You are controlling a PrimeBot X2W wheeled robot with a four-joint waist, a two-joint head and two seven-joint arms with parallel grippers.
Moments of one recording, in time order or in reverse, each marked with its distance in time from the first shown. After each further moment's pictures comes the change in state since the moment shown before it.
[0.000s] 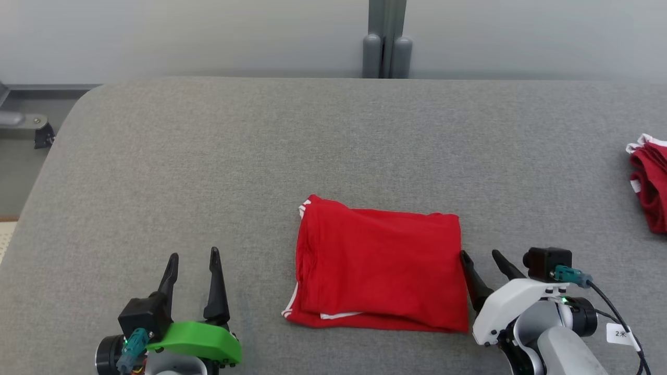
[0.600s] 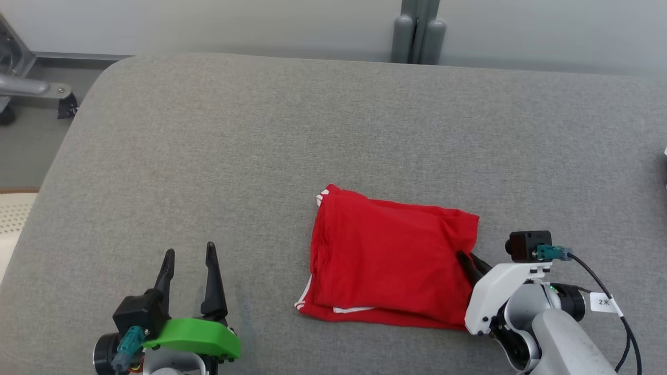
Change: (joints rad) left arm -0.003 -0.001 0.002 -0.022 -0.024 0.015 0.000; right arm -0.074 -0.007 0.036 0.050 0.042 0.000 0.166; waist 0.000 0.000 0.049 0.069
